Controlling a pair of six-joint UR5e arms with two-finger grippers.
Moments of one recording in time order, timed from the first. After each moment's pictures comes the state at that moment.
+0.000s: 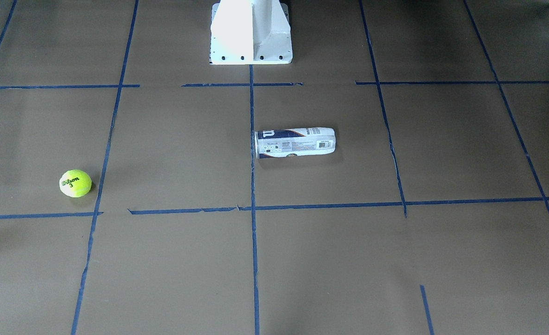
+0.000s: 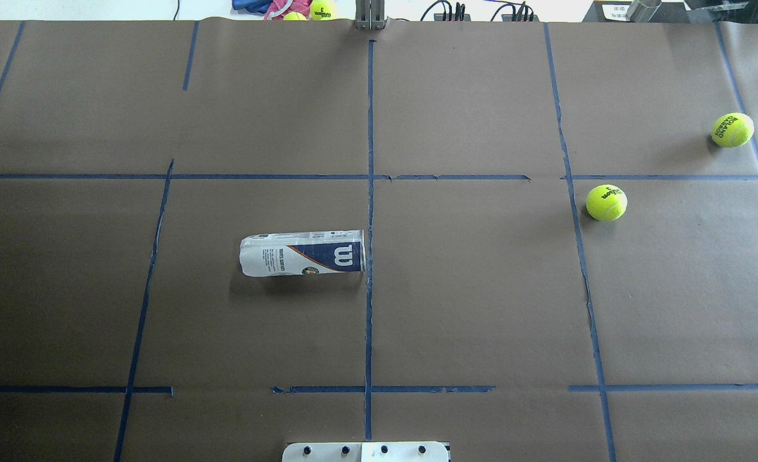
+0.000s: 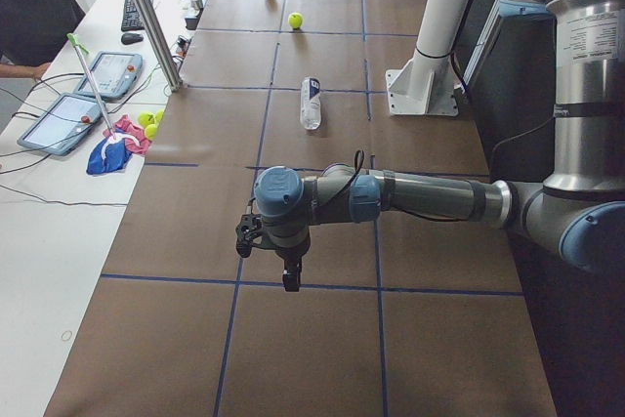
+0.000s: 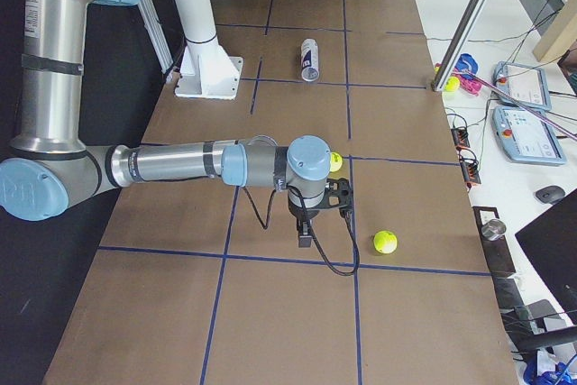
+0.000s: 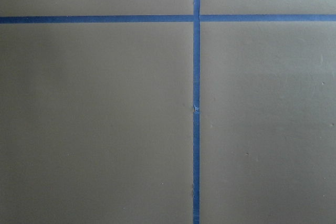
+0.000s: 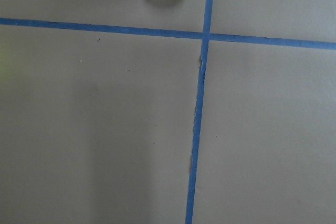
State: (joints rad) left arm -1.60 -1.46 -1.78 -1.39 -2.36 0.09; right arm 1.56 -1.72 1.84 -1.69 2.37 -0.07
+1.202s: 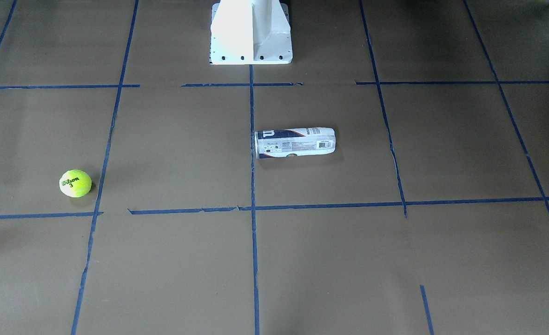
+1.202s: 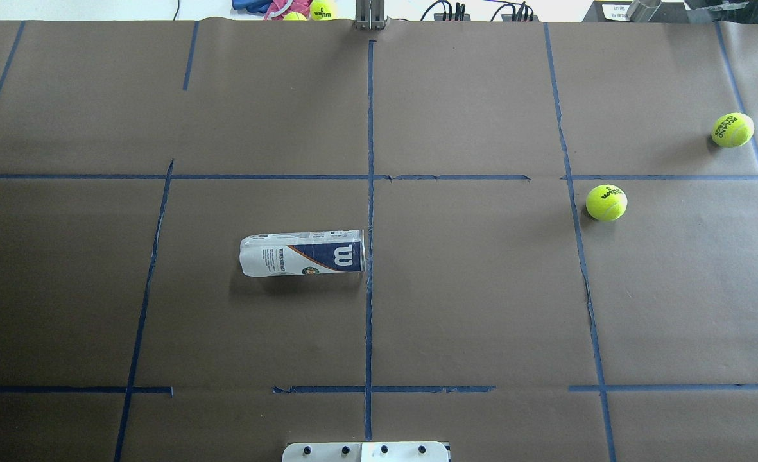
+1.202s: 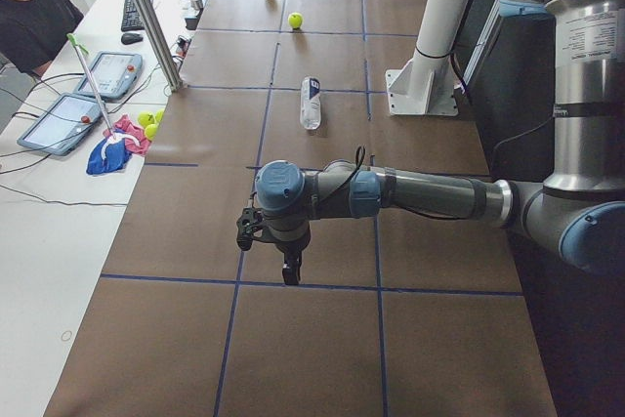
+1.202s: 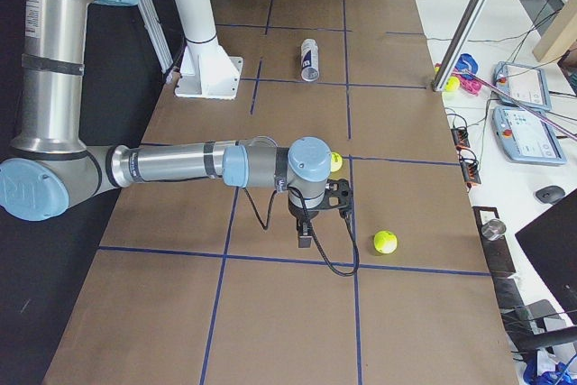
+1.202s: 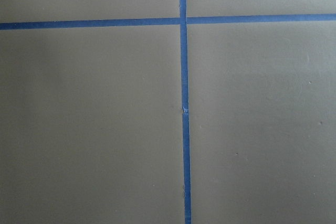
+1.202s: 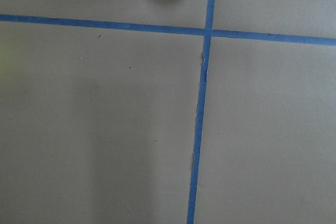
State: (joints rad) left arm -1.58 -1.45 -1.80 -1.40 -2.37 0.08; right arm 1.56 -1.72 1.84 -1.69 2.37 -0.07
